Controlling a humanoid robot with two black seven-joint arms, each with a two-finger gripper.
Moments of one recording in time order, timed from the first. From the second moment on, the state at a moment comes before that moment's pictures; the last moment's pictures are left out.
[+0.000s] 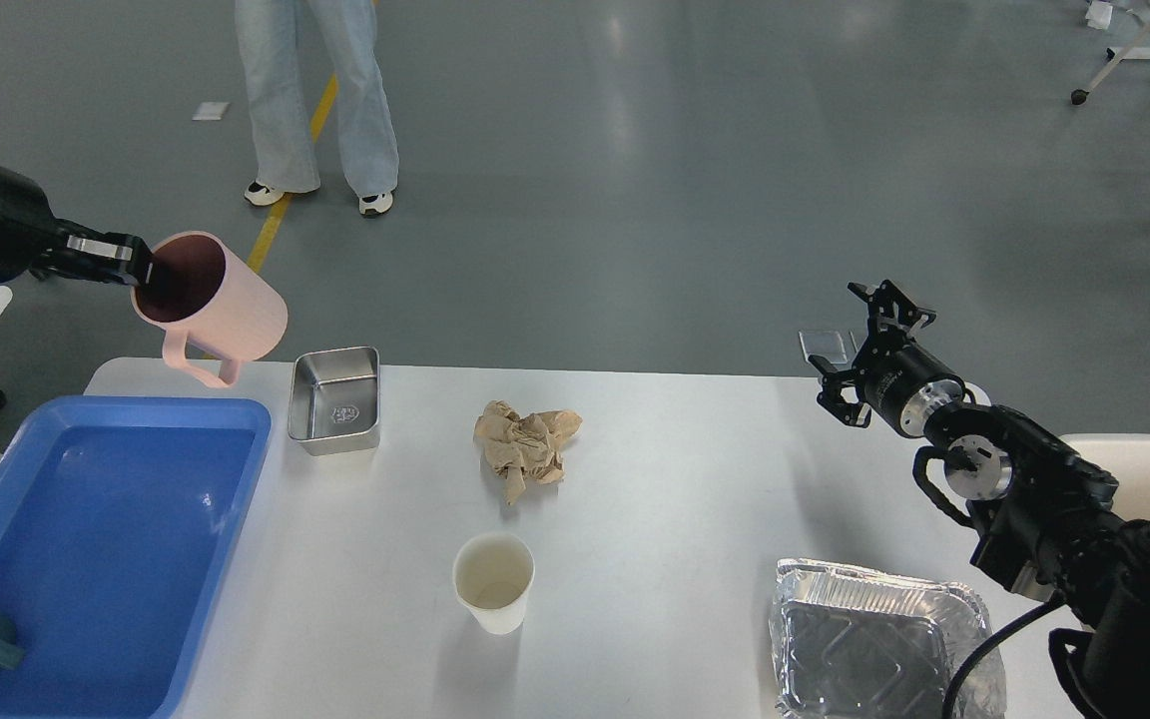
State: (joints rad) left arm -1.48 0.98 -0.06 -1.16 1.31 -0.92 -0.13; right arm 0.85 -0.09 0.38 0.12 0.20 0.49 0.19
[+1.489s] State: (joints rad) left arm -1.31 1.15 -0.04 -1.25 1.30 -0.88 -0.05; right arm 0.85 -0.08 0.38 0.12 0.20 0.49 0.19
